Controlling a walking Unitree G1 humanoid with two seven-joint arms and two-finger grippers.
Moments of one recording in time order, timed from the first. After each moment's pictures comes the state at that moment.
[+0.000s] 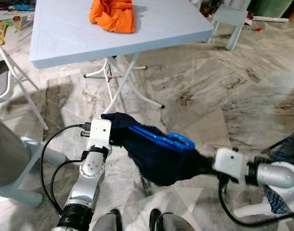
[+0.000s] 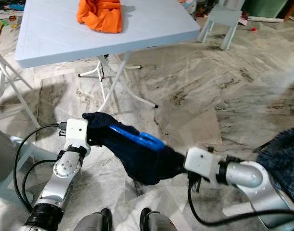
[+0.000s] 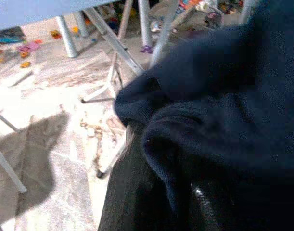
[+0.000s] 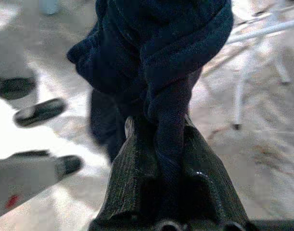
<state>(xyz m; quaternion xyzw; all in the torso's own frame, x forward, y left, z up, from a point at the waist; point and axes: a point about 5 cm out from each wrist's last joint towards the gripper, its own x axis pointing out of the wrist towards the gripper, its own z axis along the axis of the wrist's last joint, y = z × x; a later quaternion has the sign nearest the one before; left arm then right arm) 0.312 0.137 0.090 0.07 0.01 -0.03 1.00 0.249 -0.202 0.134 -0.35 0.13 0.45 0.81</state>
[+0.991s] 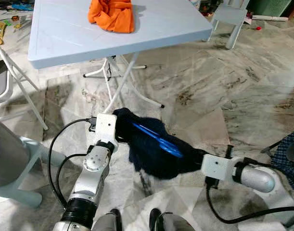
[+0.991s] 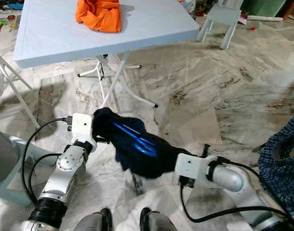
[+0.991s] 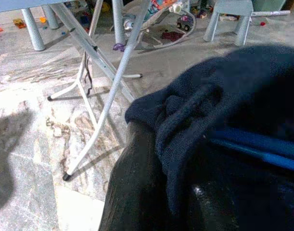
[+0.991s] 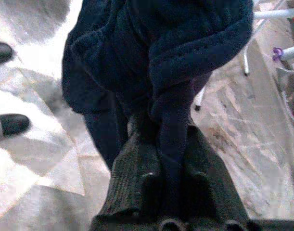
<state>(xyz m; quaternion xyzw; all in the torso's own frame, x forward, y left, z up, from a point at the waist) 0.319 0.123 0.102 0.03 0.02 -0.08 1.00 0.258 -0.204 0.104 -0.48 0.12 0.39 0.78</state>
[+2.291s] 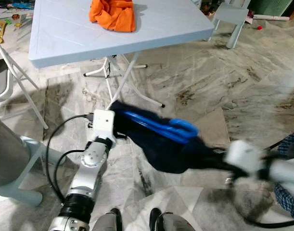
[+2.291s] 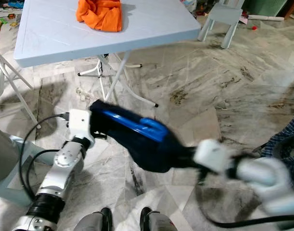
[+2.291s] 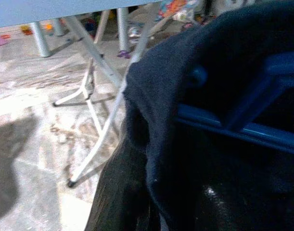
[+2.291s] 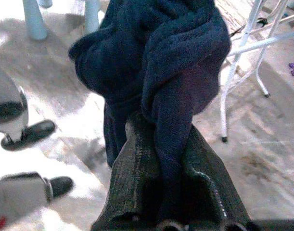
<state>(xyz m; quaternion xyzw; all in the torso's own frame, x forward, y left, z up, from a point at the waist) 0.325 0.132 0.110 0.03 0.00 -0.07 1.00 0.241 -0.206 0.151 -0.32 0.08 0.45 0.83</state>
